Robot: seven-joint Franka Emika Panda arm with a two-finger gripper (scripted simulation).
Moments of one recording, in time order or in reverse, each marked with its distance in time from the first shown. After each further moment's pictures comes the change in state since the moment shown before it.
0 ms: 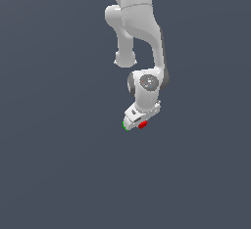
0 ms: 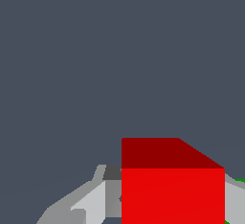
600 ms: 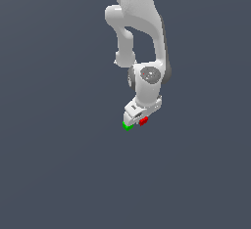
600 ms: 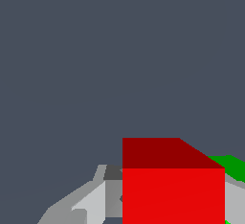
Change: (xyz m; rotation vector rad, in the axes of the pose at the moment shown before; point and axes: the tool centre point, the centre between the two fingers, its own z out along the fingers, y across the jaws) arm -0.001 -0.001 -0.033 0.001 -0.002 0.000
